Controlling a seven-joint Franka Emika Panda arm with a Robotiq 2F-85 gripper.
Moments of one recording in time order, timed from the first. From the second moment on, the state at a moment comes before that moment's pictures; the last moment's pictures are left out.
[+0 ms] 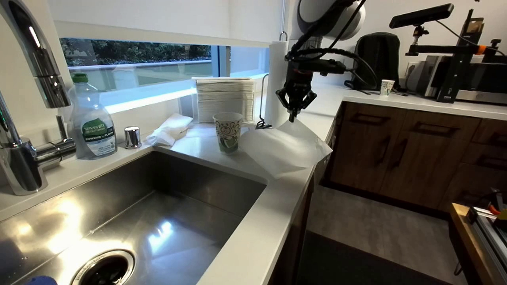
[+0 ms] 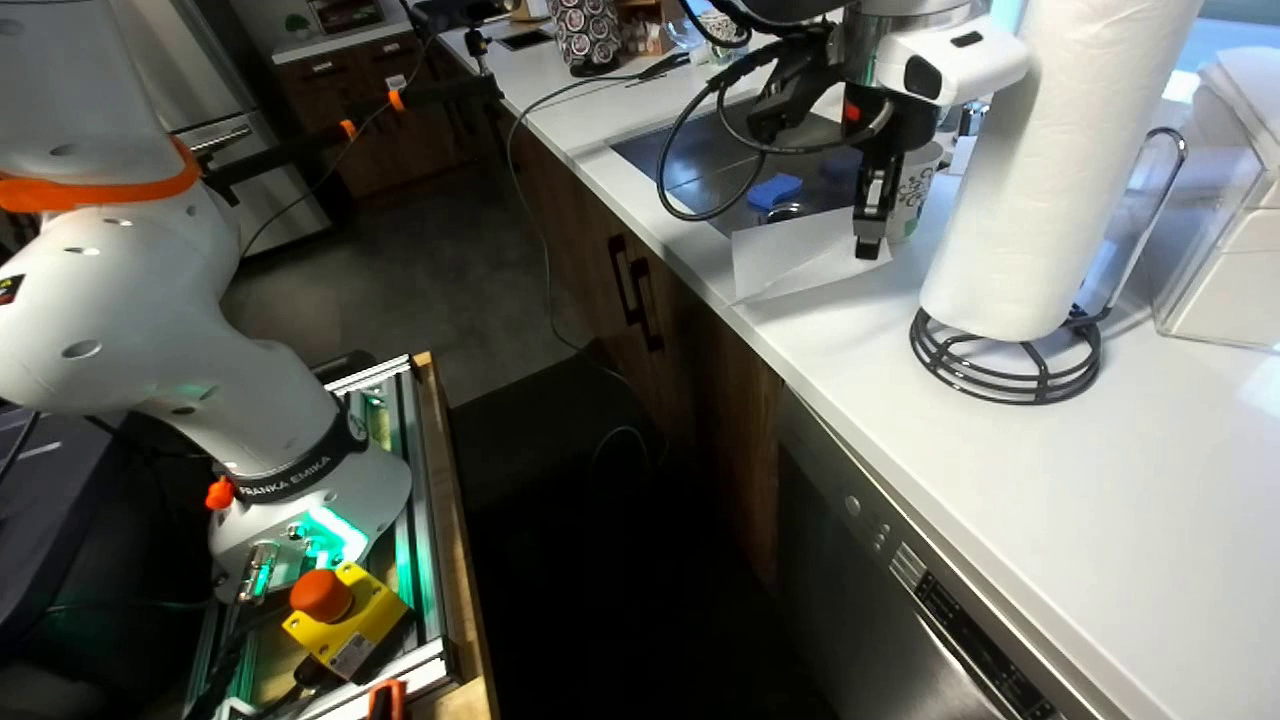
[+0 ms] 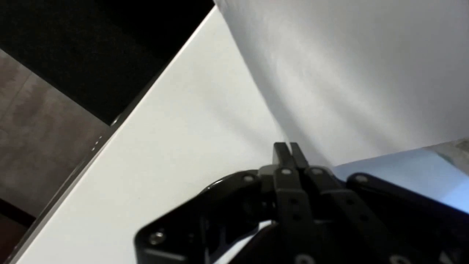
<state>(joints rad) -0.09 0.29 -0.17 -1.87 0.11 2.18 0.49</state>
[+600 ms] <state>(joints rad) -0.07 0.38 -0.23 -1.84 -0.03 2.26 0.81</state>
